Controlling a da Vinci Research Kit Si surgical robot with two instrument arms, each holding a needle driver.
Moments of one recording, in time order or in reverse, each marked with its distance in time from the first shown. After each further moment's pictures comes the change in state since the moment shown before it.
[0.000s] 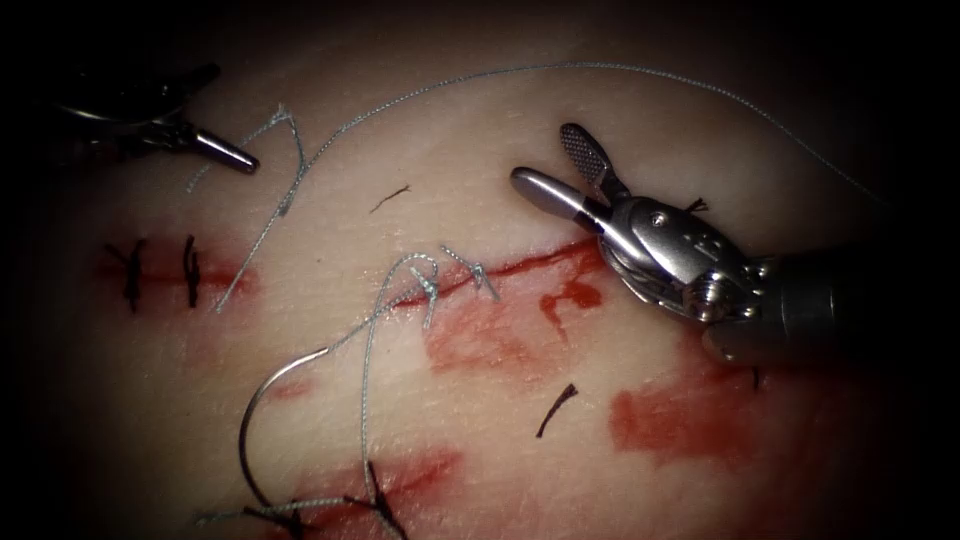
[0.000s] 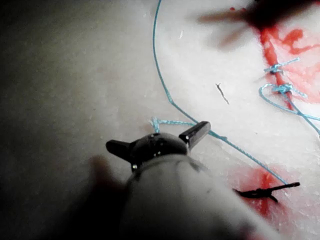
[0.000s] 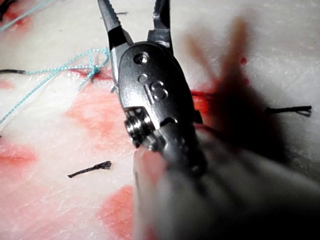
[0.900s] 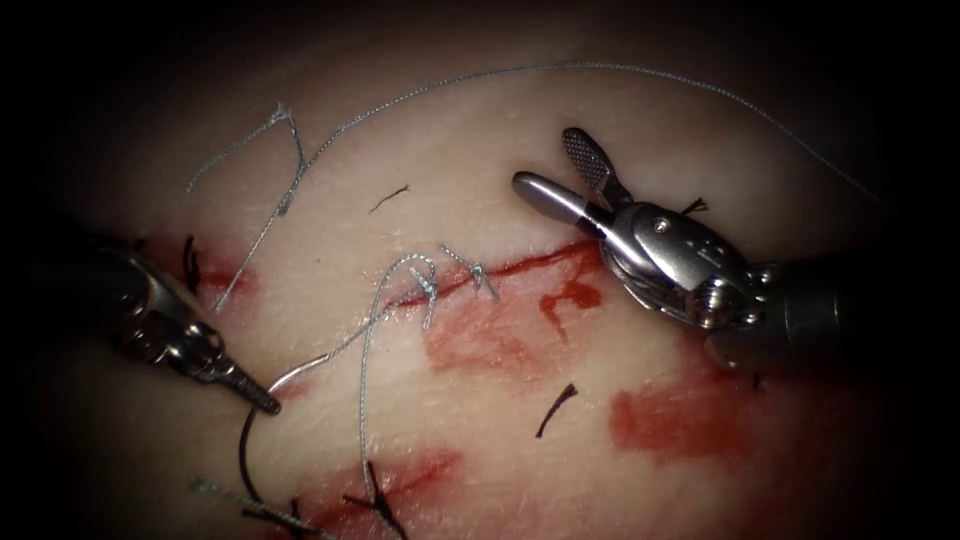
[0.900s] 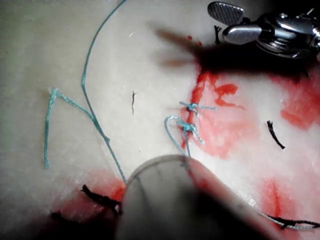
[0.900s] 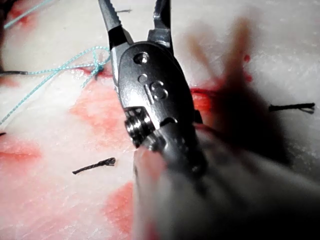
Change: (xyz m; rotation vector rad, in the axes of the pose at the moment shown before) right arm 0.000 0.000 0.000 0.006 -0.002 0.000; left arm -0.006 0.018 0.000 -0.193 -0.688 -0.624
